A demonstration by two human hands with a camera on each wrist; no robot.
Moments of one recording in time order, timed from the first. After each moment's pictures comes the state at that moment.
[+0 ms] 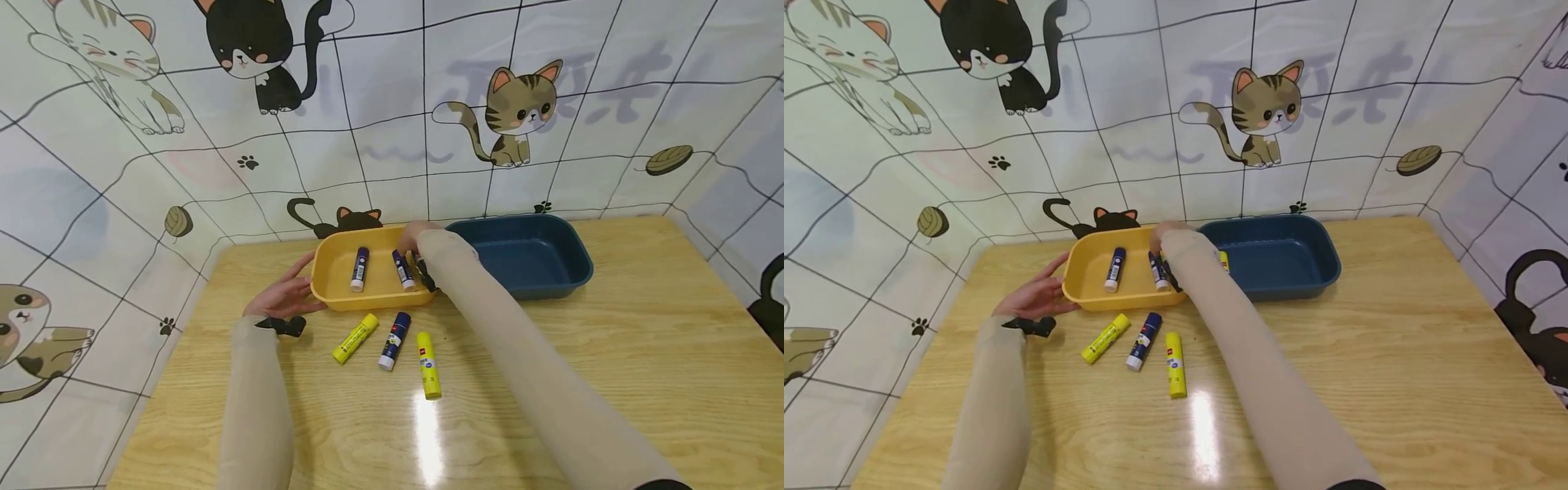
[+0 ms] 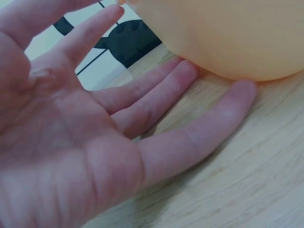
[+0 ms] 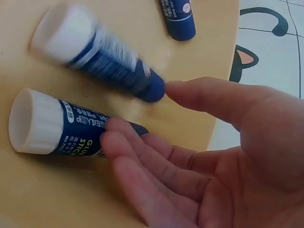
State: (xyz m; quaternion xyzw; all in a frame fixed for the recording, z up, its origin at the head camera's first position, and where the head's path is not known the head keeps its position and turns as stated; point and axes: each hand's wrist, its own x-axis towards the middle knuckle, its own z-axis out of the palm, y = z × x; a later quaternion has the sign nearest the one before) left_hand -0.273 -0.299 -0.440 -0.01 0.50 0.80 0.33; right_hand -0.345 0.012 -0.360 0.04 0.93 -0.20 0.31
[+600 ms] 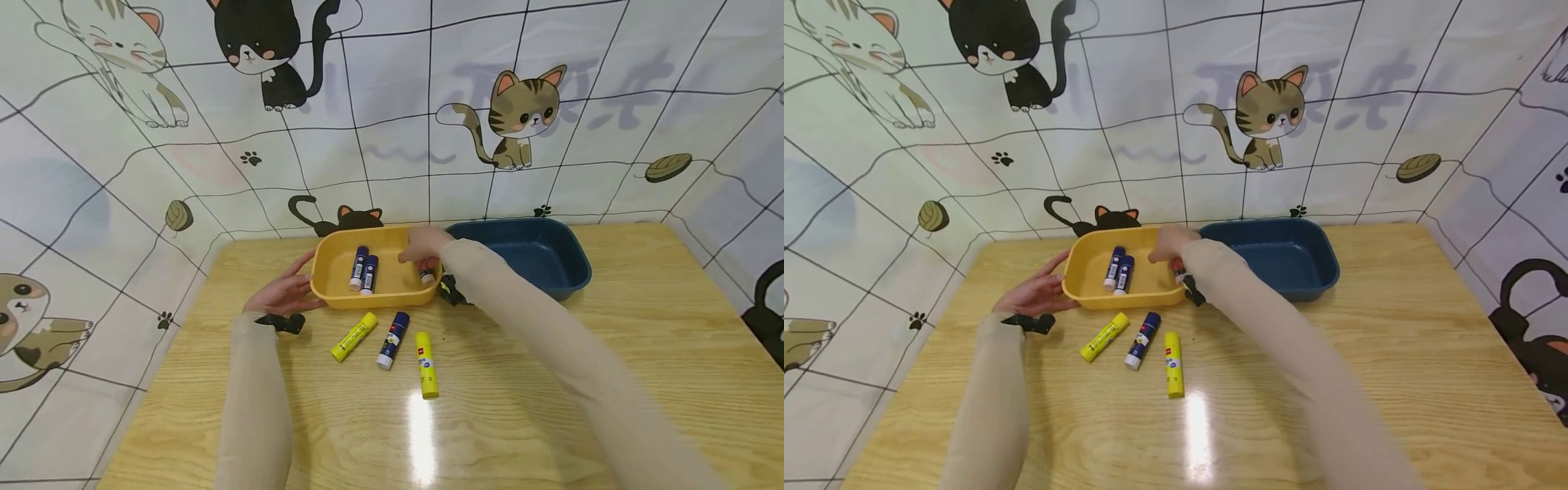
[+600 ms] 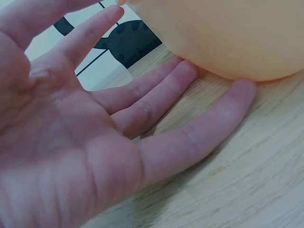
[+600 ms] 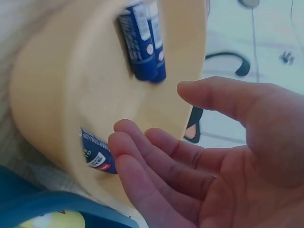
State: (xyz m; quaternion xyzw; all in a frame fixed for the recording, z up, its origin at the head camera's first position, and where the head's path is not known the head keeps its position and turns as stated) left_hand -0.275 -0.300 -0.448 -0.02 0.49 0.81 0.31; right_hand -0.318 0.031 -0.350 -0.13 0.94 -0.18 0.27
